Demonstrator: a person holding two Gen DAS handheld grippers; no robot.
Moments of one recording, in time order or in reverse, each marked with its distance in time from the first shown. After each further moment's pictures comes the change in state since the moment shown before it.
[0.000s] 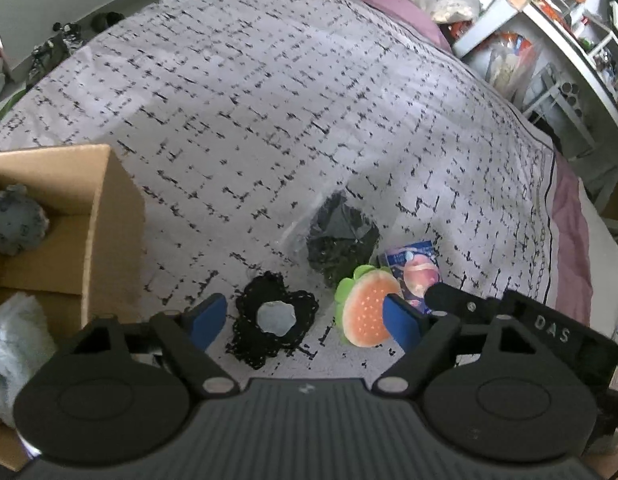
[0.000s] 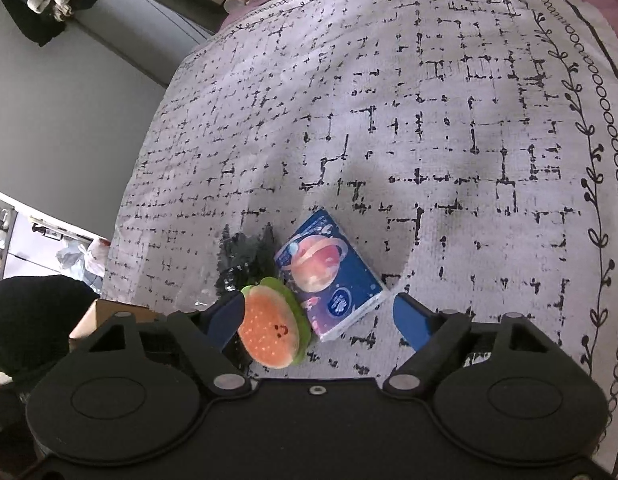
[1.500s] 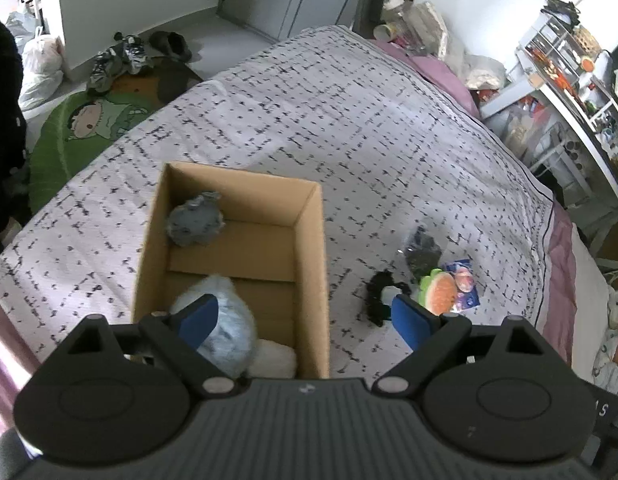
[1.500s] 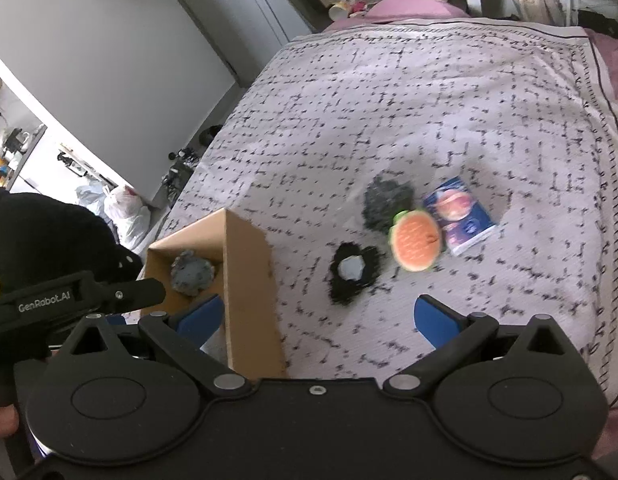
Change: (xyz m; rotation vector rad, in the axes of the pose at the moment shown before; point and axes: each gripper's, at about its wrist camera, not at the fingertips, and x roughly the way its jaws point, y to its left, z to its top) left arm -0.140 0.119 -0.022 -0.091 -0.103 0.012; right arm -0.087 0.139 -0.093 -0.252 -0.064 -0.034
